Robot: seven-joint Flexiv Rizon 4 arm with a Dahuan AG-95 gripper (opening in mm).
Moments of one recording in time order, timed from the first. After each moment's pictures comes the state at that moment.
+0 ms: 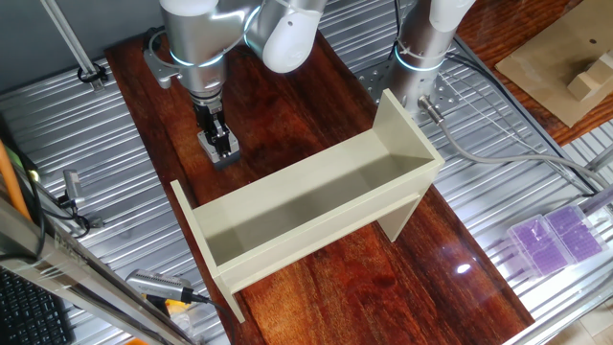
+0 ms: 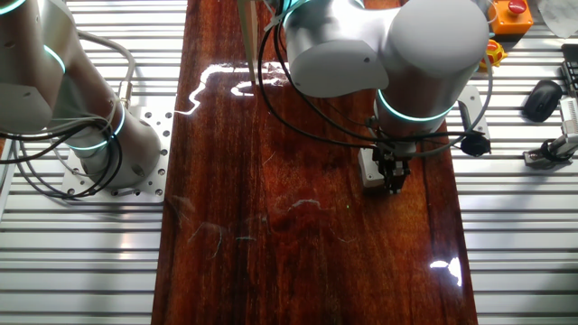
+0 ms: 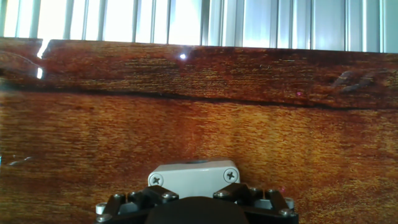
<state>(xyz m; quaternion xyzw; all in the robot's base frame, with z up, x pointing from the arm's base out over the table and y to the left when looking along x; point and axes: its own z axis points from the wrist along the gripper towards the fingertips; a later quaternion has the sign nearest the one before) 0.551 -0.048 0.054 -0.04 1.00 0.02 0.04</state>
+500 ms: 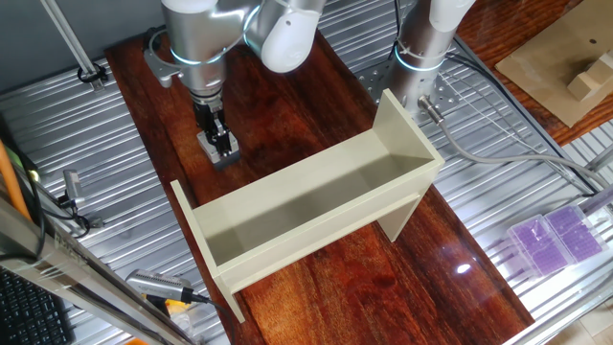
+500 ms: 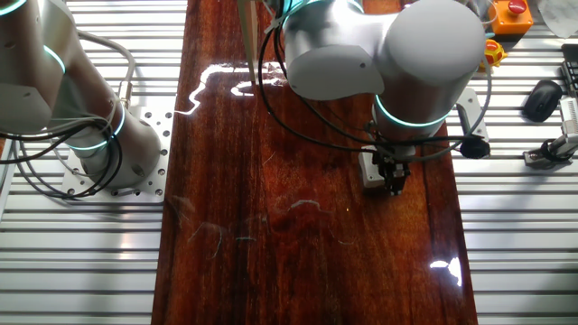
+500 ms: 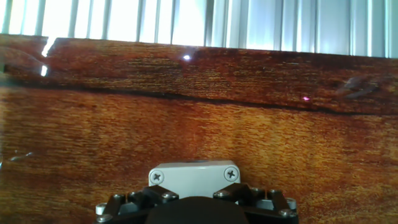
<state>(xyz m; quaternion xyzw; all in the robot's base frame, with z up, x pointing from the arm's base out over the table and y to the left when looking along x) 0.551 -0.047 0.052 -0.06 1.00 0.03 0.05</state>
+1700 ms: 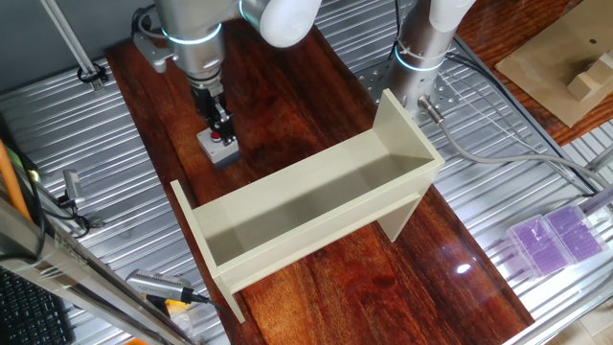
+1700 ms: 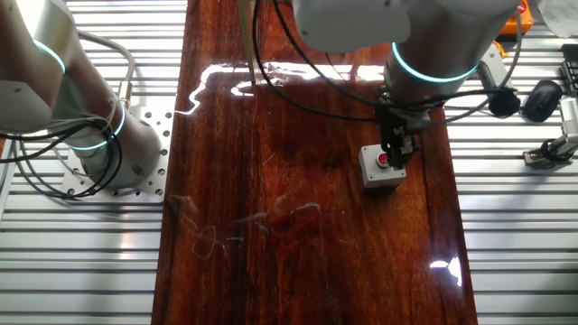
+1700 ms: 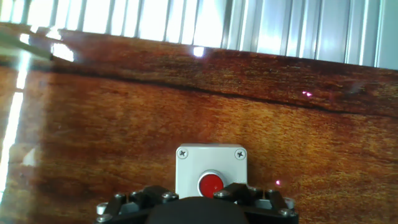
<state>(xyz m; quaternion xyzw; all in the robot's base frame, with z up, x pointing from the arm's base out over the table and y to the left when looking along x) 0.537 -0.031 0.119 -0.10 0.99 0.03 0.01</state>
